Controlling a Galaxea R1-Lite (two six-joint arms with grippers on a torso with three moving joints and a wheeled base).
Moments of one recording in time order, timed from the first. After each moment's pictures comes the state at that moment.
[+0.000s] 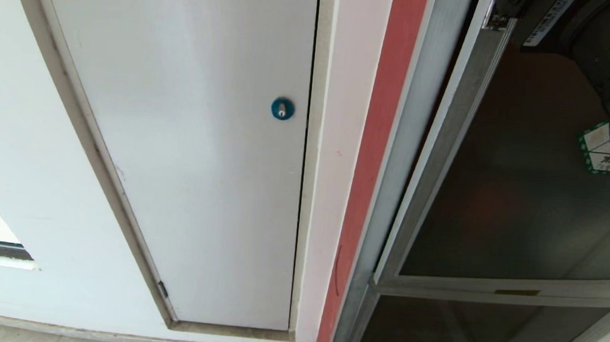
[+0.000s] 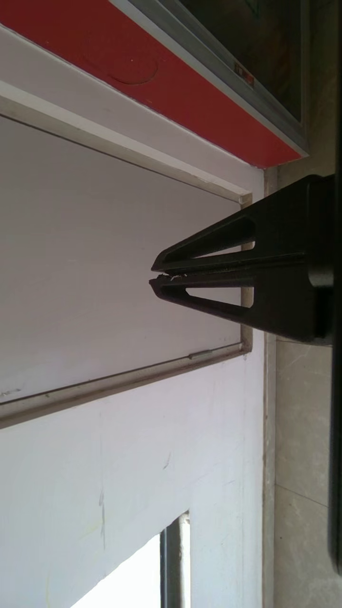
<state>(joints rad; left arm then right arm) 0.01 0.00 0.00 0.00 -0.03 0.02 0.74 1.49 -1.08 -1.16 -0.56 -0.55</state>
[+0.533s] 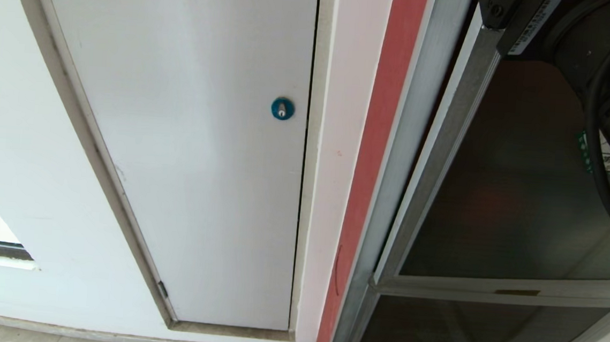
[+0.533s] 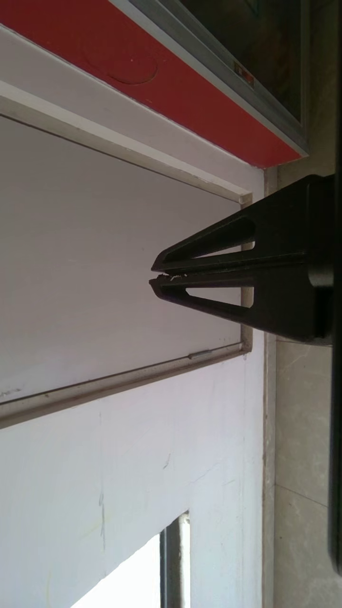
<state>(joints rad) 0.01 0.00 0.00 0.00 -0.03 0.02 0.71 1.51 -1.08 -1.15 -0.55 -0.55</state>
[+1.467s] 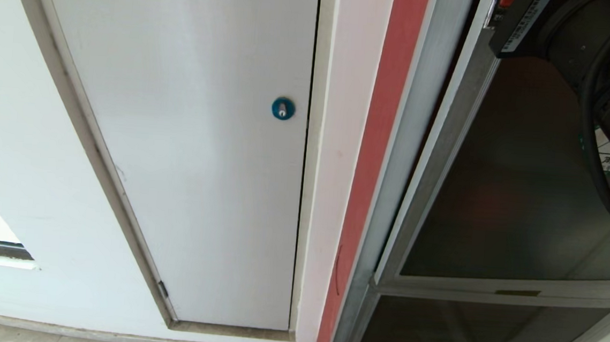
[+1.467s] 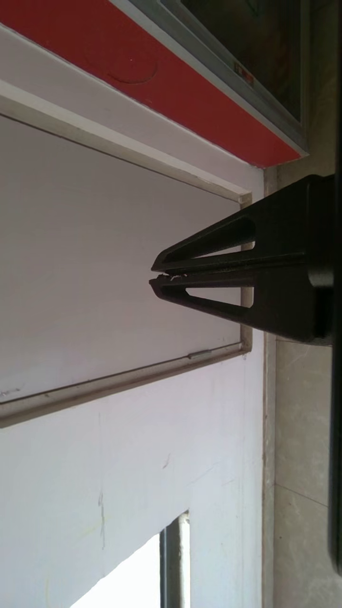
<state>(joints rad) 0.01 0.00 0.00 0.00 -0.03 0.02 0.70 1.51 -1.12 -1.10 -0.54 -0.55</state>
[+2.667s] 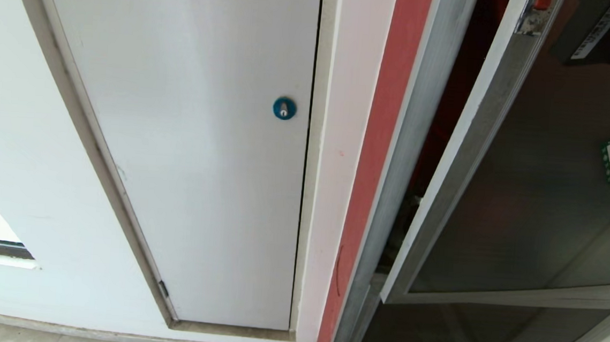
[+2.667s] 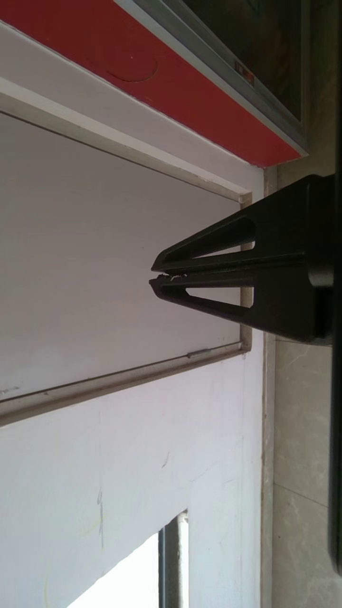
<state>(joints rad) 0.01 0.00 0.00 0.00 -0.03 0.02 0.75 1.34 -1.07 -0.92 -0.61 -0.55</state>
